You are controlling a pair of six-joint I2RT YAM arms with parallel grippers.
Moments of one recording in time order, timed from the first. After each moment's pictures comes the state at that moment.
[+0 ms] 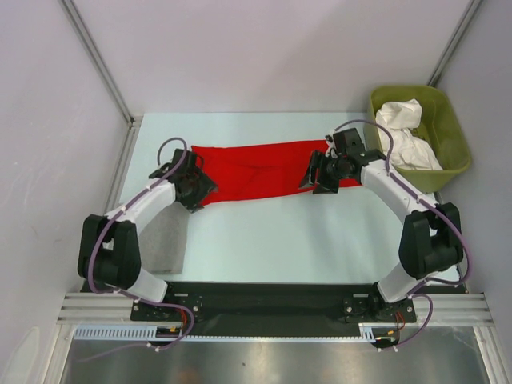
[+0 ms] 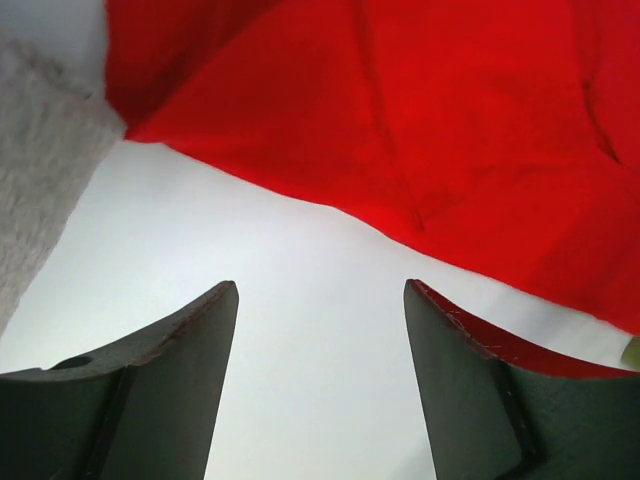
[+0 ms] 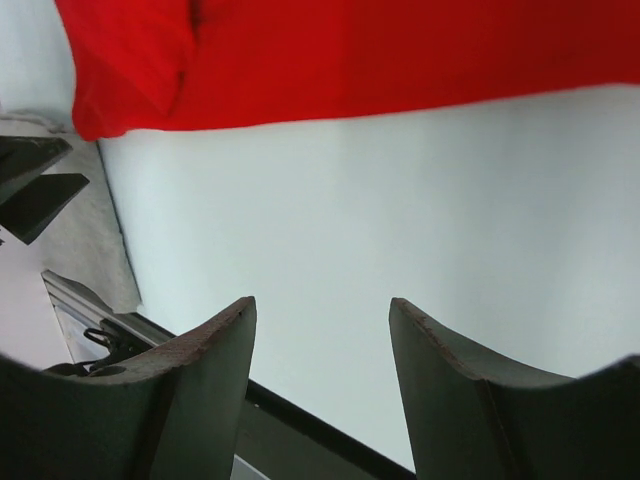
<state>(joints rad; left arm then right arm) -0.23 1.50 1.01 -0.56 -0.02 -0.98 0.31 1.61 1.28 -0.60 -0.39 0.52</state>
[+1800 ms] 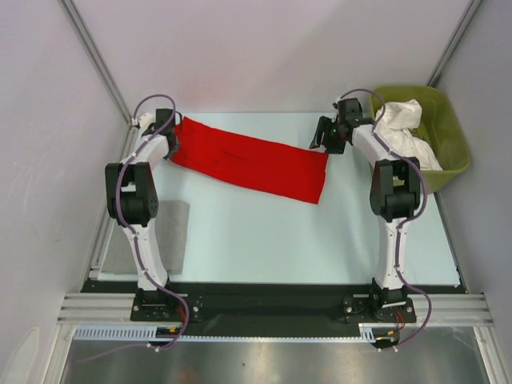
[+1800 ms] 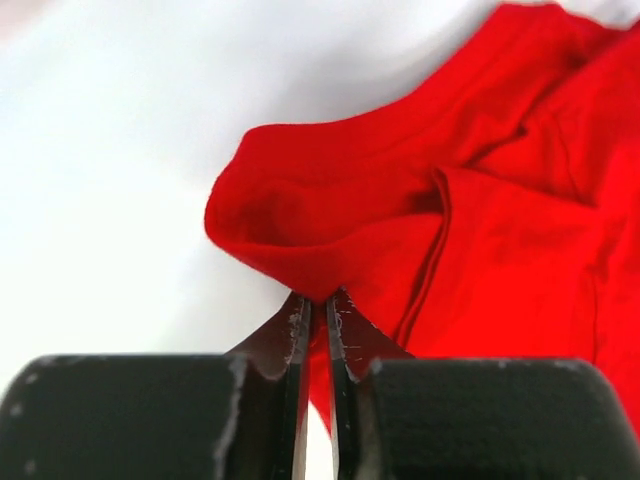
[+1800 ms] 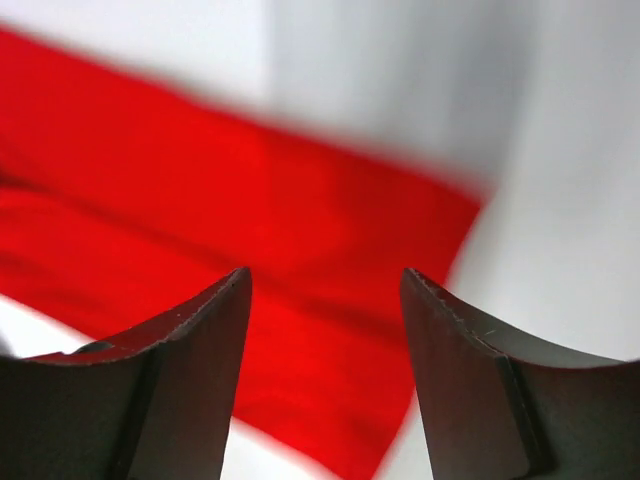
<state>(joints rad) 0.00 2.10 1.63 -0.45 -0.44 -0.77 0.15 2.19 1.84 -0.55 -0.25 0.38</state>
